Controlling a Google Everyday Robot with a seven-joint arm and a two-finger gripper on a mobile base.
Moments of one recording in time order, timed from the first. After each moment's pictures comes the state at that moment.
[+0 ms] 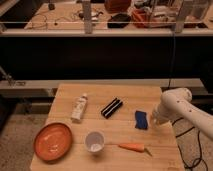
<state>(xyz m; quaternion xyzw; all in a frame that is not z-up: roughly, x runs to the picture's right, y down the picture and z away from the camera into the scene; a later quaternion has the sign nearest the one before) 0.281 0.183 0.815 -0.24 -0.17 -0.33 0.90</state>
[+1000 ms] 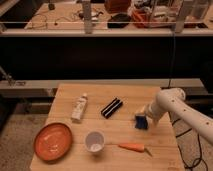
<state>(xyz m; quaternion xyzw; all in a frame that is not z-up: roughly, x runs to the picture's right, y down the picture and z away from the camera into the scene) 0.231 0.171 0.842 -0.17 -0.24 -0.48 0.83</state>
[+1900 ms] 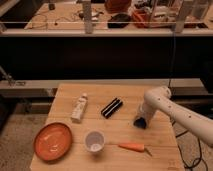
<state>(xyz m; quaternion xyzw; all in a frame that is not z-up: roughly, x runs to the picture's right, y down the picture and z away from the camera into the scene) 0.217 0.184 0.869 -0.22 -0.24 -0.50 0.80</state>
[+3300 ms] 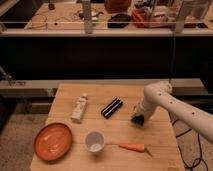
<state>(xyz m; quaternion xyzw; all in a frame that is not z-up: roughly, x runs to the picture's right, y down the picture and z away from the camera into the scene) 0.204 0.161 0.833 -0.22 -0.24 -0.51 0.79</state>
